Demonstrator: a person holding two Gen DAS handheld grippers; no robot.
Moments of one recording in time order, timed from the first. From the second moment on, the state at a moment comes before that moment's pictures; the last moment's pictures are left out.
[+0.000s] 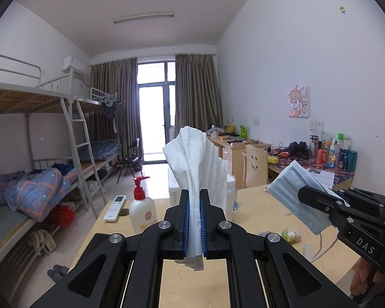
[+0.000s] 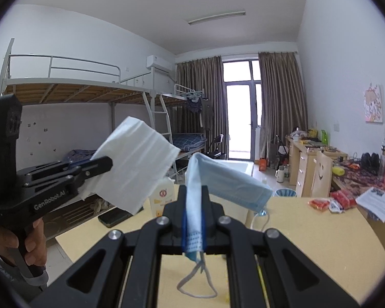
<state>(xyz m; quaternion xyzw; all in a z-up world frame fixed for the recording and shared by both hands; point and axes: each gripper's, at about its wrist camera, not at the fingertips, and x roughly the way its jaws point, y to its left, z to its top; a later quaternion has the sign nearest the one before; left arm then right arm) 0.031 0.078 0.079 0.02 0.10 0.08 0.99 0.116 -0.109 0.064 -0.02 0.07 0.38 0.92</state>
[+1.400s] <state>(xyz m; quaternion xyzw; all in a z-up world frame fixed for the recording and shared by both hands) 0.216 0.134 0.109 0.00 0.14 0.10 0.99 0.275 -0.025 0.104 -0.04 0.12 0.38 0.92</state>
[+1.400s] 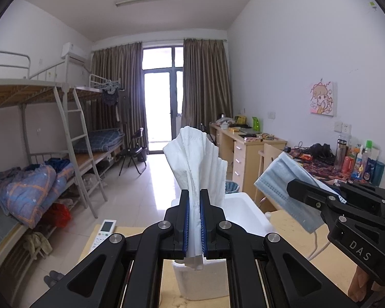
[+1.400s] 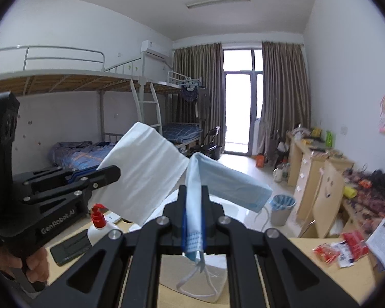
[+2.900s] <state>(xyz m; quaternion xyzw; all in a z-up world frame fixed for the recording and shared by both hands) 0.293 0.118 0.085 0.01 0.22 0.06 0.97 0.309 -0.041 0.117 -0.01 0.13 0.35 0.93</state>
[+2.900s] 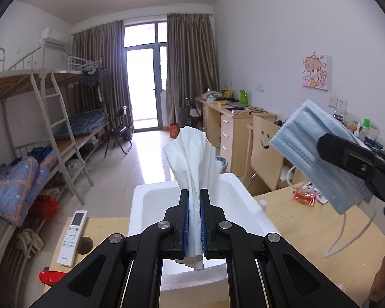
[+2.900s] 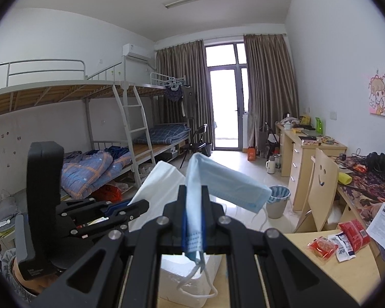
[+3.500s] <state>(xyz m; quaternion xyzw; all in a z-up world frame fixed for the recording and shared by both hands) 0.287 0.124 0.089 0.01 0.18 0.10 0.98 0.317 -0.044 0.115 -0.01 0.13 0.34 0.93</state>
